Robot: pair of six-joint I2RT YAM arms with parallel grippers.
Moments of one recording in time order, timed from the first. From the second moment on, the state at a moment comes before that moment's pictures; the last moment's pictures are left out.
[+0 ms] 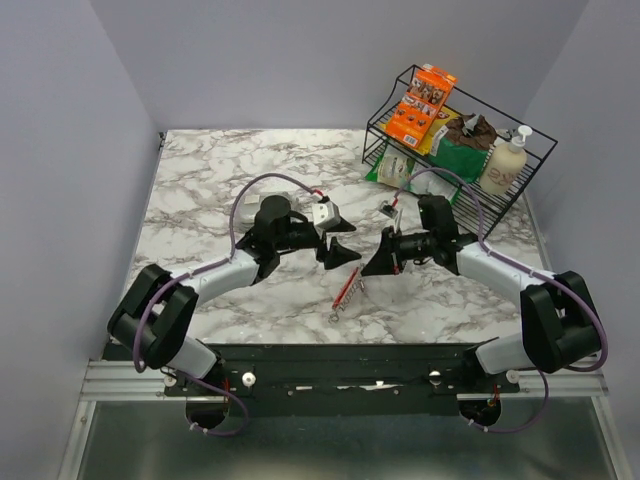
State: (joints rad) left arm -0.61 1.48 0.71 0.72 0.82 0.00; right arm 0.38 1.41 0.73 -0.06 -1.01 0.16
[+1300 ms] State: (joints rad) left arm -0.61 1.53 1.05 -0.33 1.08 0.68; right arm 0.48 1.44 0.88 -0.21 -0.96 0.00
